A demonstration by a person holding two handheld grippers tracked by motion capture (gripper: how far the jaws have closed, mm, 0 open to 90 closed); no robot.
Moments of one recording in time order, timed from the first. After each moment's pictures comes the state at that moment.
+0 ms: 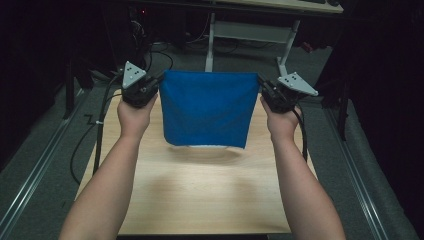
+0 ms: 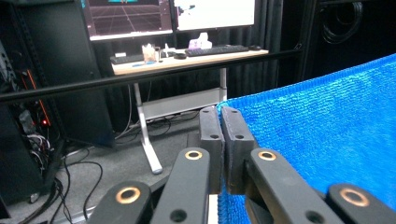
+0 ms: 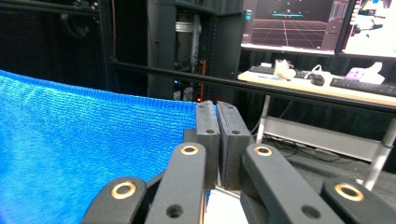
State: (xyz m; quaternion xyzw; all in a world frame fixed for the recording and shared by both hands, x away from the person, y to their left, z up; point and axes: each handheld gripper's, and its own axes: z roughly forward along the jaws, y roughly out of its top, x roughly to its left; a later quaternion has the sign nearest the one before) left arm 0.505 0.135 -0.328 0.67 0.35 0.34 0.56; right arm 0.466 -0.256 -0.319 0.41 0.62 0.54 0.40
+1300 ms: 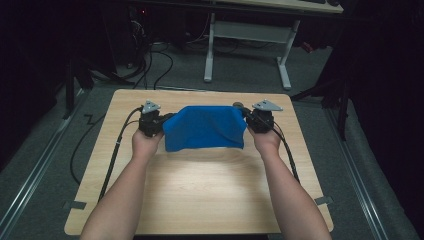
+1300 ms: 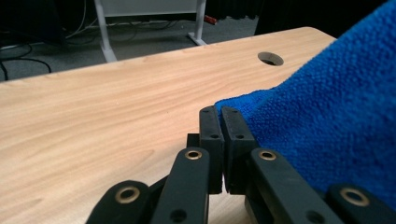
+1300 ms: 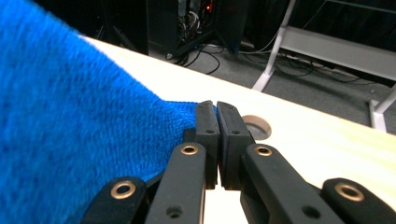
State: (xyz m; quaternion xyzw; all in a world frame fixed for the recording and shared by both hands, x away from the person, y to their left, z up) left arm 0.519 0.130 -0.474 0.75 0.41 0.18 0.49; right arm 0.498 -0.246 -0.447 0.45 0.72 0.43 0.31
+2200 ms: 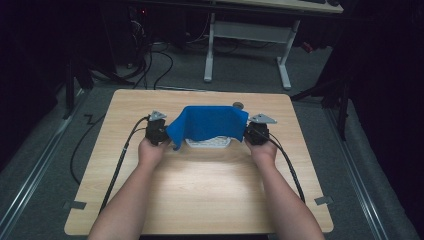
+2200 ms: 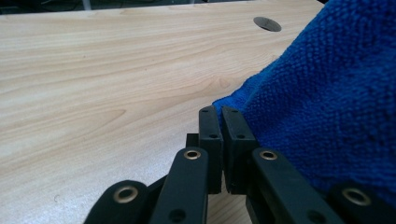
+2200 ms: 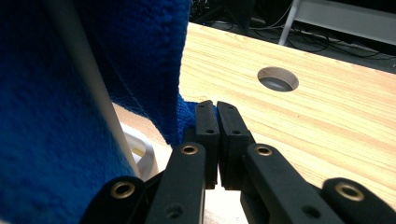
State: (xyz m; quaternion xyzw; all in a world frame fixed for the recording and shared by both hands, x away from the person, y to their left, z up) left arm 0.520 0.118 -0.512 0.76 0.43 0.14 0.47; right arm 0.487 -0.244 -0.493 0.46 0.73 0.41 0.28
